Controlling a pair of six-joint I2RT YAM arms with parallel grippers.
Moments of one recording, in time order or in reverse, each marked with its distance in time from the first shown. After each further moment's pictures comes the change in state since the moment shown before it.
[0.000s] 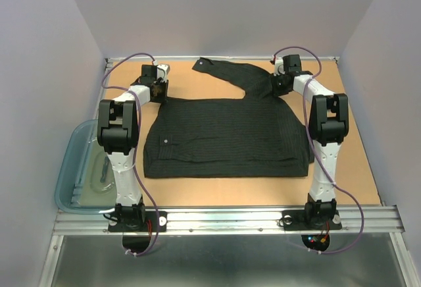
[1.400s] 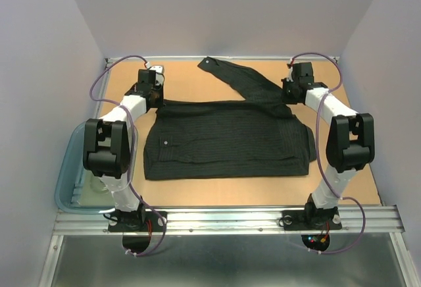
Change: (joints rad) left arm -0.036 -0.324 -0.257 -0.006 -0.140 -0.121; right arm 0.013 -0.443 -0.420 0.053 0.128 0.267
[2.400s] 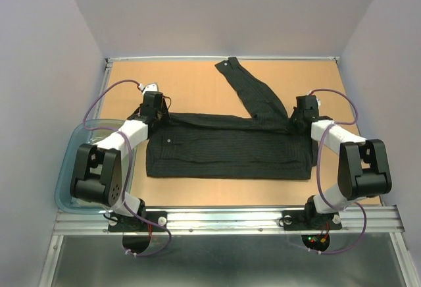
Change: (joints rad) left arm -0.119 -0.262 -0.346 0.085 -0.210 -0.320; right arm 0.000 -0.301 -0.529 0.158 0.137 0.419
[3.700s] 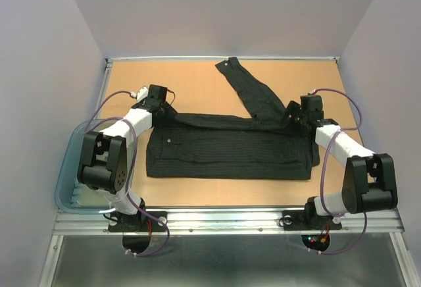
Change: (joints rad) left arm -0.010 0.088 0.135 -0.201 0.032 -0.587; right arm 0.000 -0.151 -0.045 -0.001 -0.106 0.049
